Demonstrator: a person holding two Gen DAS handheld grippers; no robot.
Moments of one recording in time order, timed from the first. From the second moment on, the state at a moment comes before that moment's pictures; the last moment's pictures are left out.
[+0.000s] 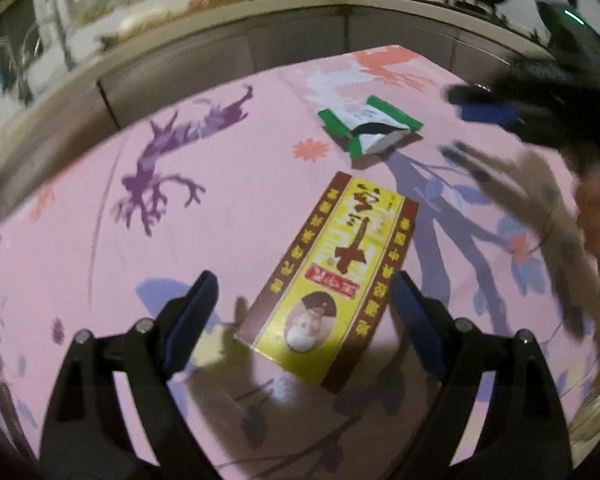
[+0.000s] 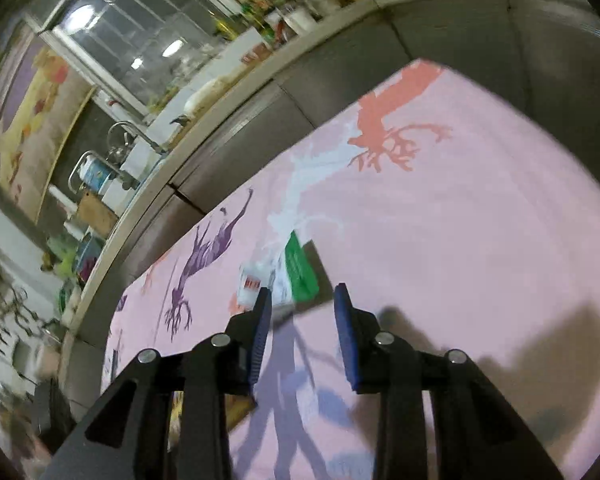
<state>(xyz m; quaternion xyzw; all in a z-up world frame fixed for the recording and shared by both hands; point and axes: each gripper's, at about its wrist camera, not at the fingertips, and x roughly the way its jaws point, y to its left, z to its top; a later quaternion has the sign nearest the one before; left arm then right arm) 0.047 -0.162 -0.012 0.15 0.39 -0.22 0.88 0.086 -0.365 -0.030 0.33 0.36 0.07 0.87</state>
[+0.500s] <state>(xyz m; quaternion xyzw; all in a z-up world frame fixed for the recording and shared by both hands) 0.050 -0.152 0.002 0.08 0.40 -0.31 0.86 0.065 -0.349 -0.032 0.35 0.36 0.11 0.86</state>
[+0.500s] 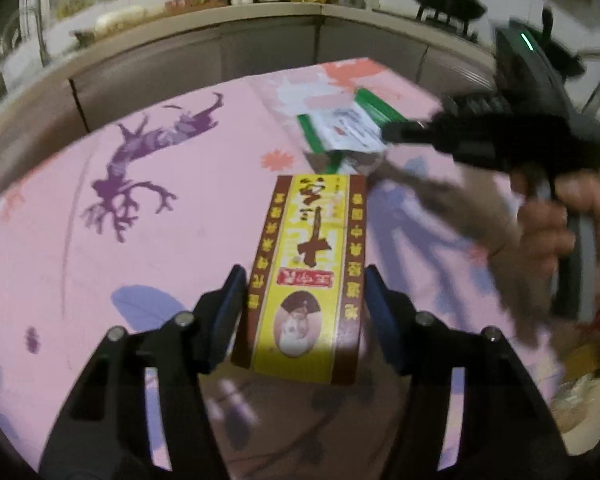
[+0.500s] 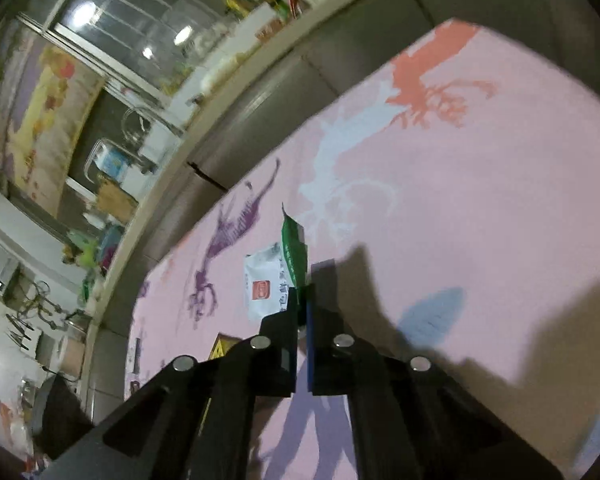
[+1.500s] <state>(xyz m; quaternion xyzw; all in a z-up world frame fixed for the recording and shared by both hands) -0.020 -0.590 0.029 0.16 0.46 -0.57 0.67 -0.191 -0.631 -0.068 0.31 0.29 -0.27 0.86</state>
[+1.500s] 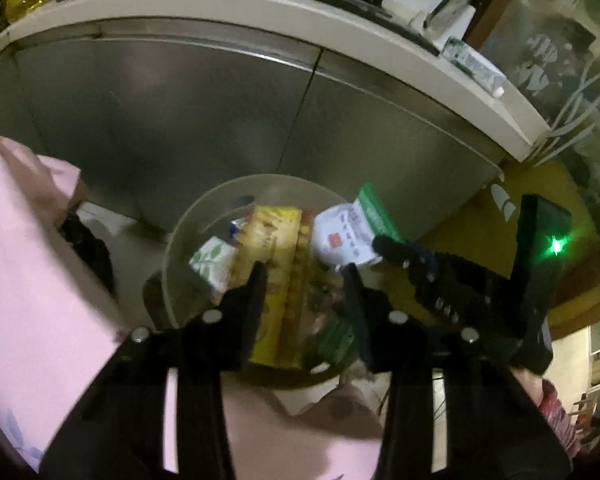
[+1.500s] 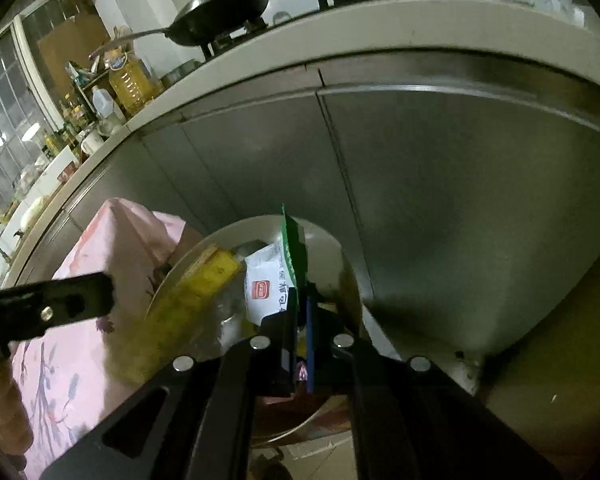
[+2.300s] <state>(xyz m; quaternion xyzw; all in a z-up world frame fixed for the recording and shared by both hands) -0.006 -0.476 0.040 0.16 0.39 -0.48 0.77 -0.219 -0.580 -0.021 0.37 0.21 -0.22 0.88</state>
